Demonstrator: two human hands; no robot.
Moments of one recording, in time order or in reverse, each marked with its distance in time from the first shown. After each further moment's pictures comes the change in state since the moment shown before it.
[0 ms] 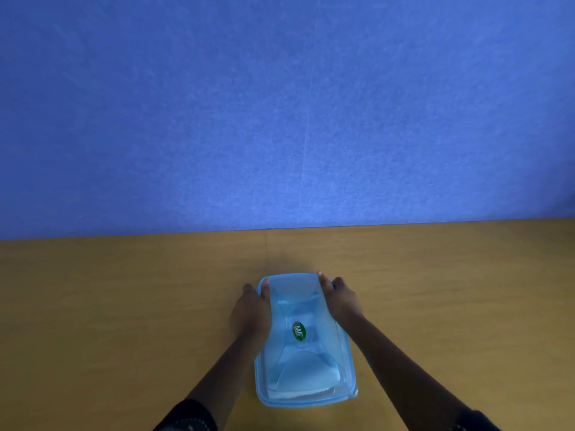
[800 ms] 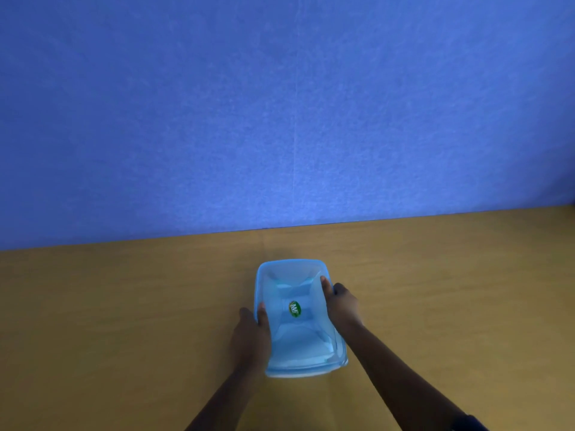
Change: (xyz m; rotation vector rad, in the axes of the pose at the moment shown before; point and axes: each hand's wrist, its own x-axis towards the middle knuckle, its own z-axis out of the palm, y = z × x) left_hand -0.055 -0.019 -0.007 -0.072 -0.053 -0.031; right_hand -0.032 0.012 0.002 0.098 0.108 0.040
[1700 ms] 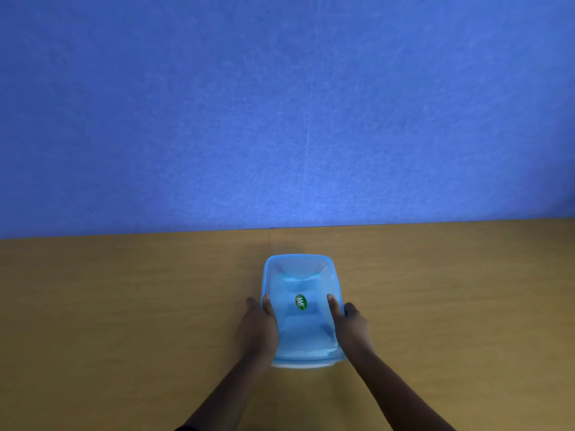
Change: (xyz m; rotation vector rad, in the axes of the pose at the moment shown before) left_hand 0.011 0.013 0.003 0.020 0.067 -0.019; right_hand -0.022 0.023 0.002 0.082 0.003 -0.023
